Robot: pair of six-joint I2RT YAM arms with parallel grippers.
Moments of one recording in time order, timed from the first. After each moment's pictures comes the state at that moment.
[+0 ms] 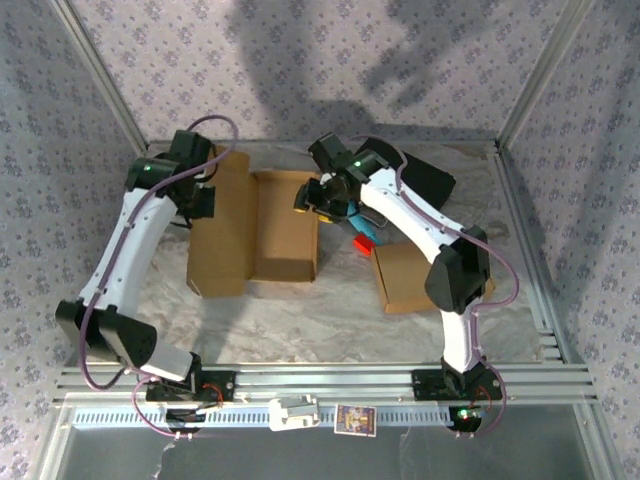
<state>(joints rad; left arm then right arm) -0.29 1.48 1.68 -1.33 -0.36 -0.17 0.66 1.98 1.96 -1.04 -0.22 0.85</state>
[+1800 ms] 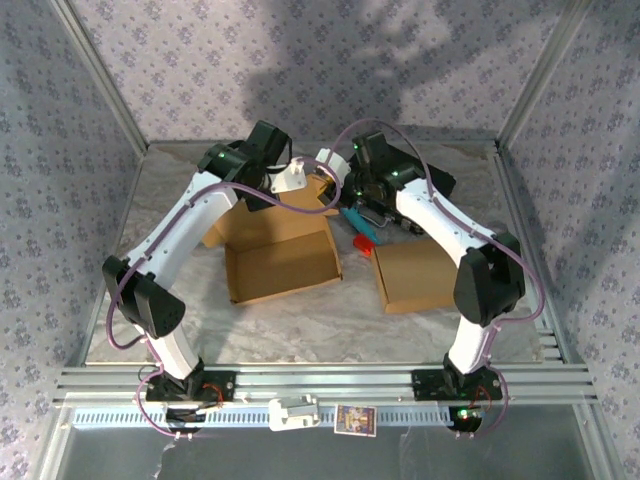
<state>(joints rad) -0.59 1.71 1.87 -1.20 -0.32 0.80 0.50 1.79 1.59 -0.53 -0.43 -0.52</state>
